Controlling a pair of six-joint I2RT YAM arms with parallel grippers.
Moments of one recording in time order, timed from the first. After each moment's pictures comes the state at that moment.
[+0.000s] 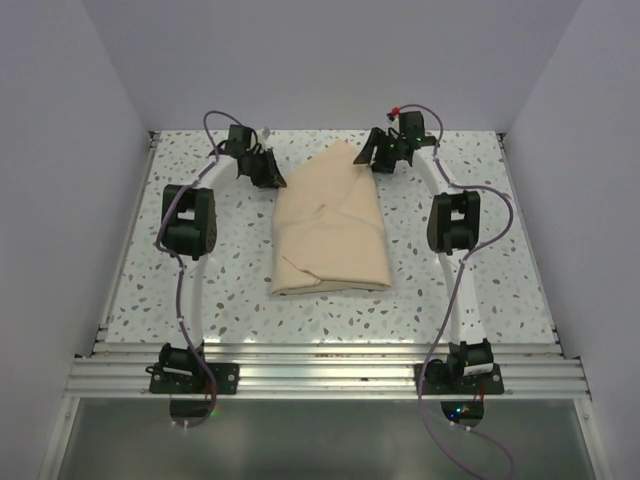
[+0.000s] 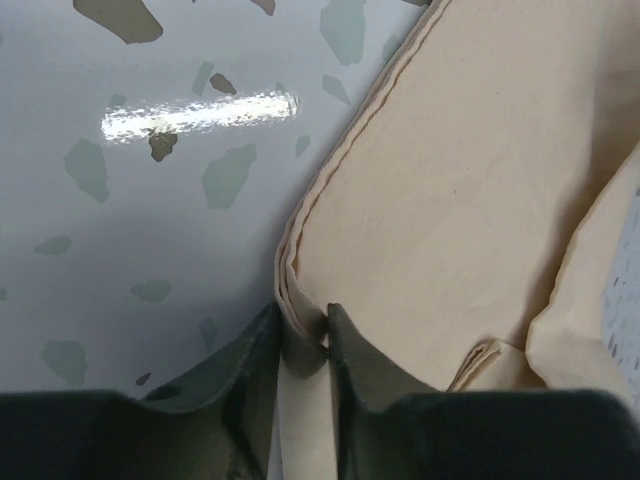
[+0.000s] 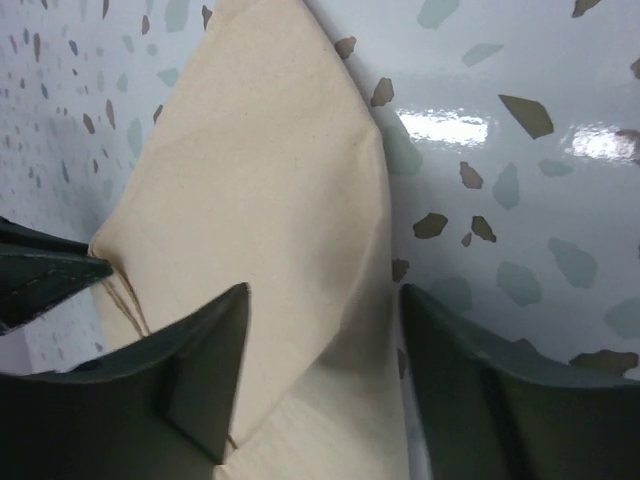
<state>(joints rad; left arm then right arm) -0.14 2.44 1.98 -0.46 0.48 -0.36 0.14 2.70 2.49 -0.59 -0.49 0.47</state>
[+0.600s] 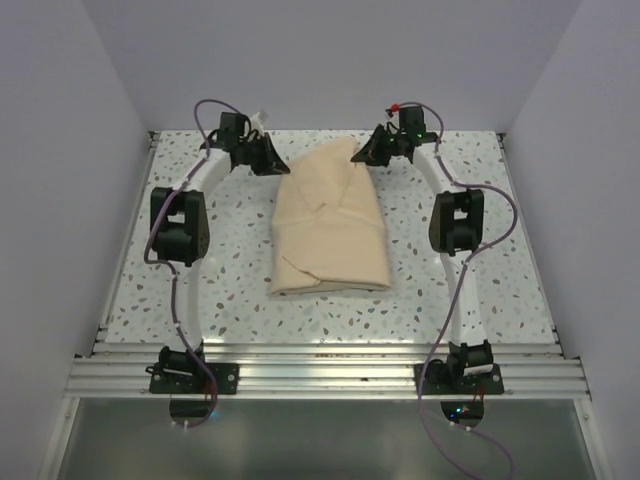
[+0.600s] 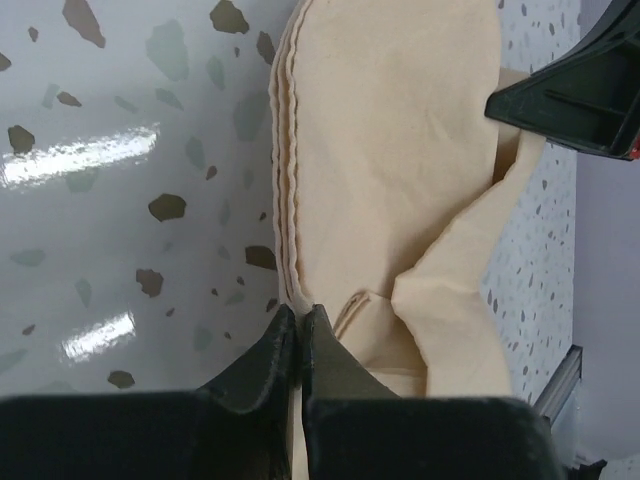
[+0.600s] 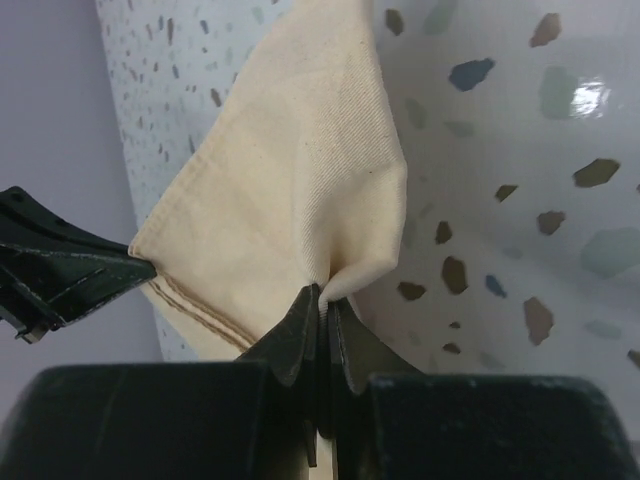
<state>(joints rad) -0.13 2.34 1.97 -0.43 0.62 -0.44 0.16 2.65 2.43 -0.54 -0.63 0.66</state>
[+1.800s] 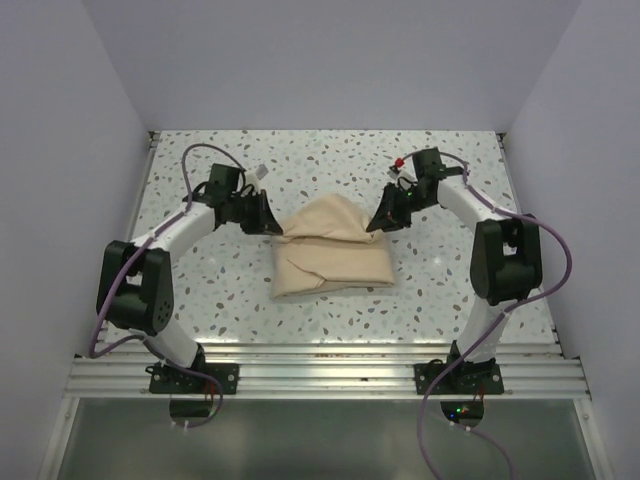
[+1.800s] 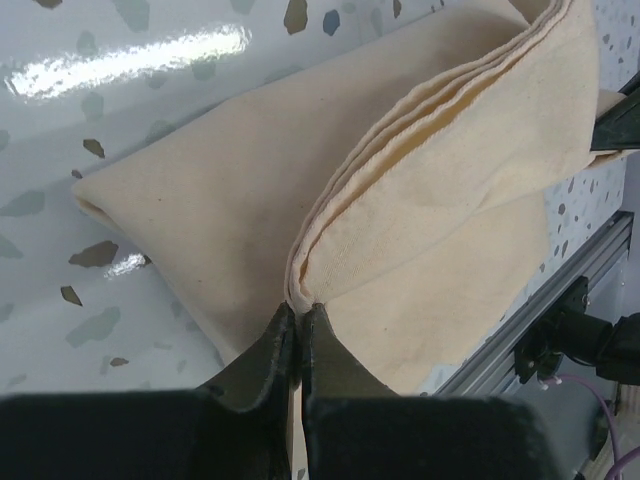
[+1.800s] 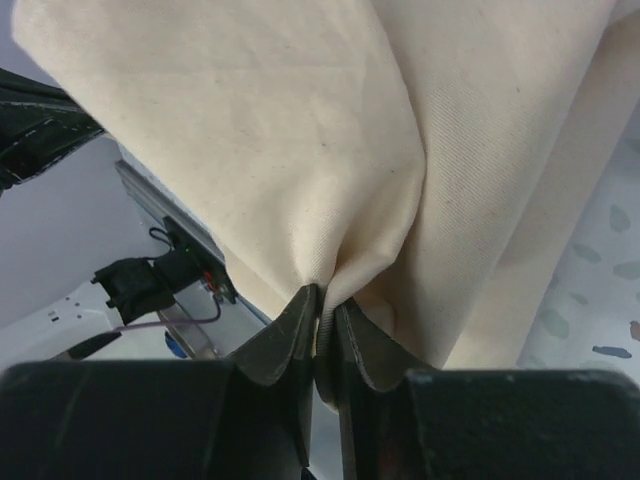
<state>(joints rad) -0.21 1.65 1.13 -0.40 0.57 -0.33 0.18 1.86 1.43 -0.75 -0.73 0.40</state>
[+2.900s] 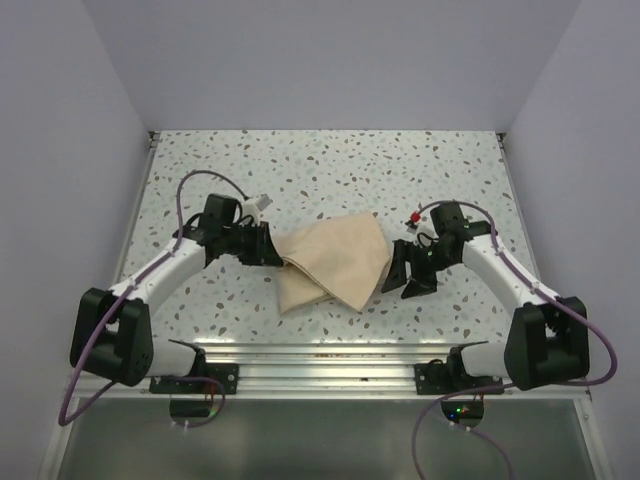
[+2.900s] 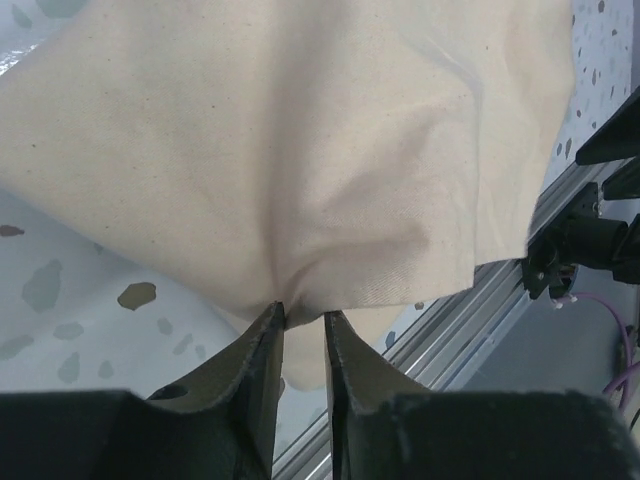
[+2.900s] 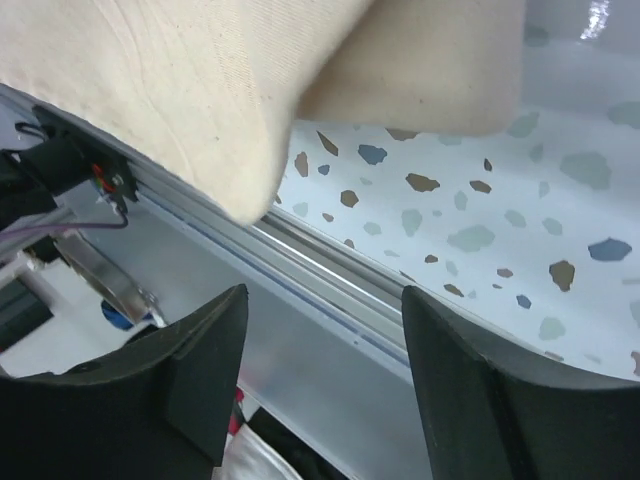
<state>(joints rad) -0.28 1.37 0.84 -0.41 0.61 -0.28 0.19 1.35 0.88 -0.90 -0.64 0.26</state>
